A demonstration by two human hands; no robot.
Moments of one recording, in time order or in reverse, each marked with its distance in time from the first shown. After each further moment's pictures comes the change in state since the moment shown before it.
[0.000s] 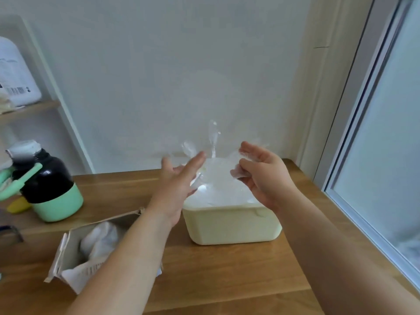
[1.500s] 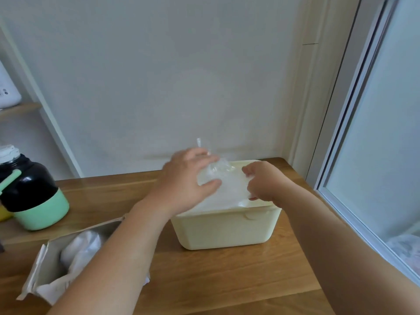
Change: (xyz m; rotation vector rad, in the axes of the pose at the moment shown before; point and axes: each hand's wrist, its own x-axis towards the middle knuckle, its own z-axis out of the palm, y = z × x) left_hand 0.026 0.001 0.013 1.170 -0.168 0.656; right_hand 0.027 -0.002 -0.039 -1.118 -0.047 0.129
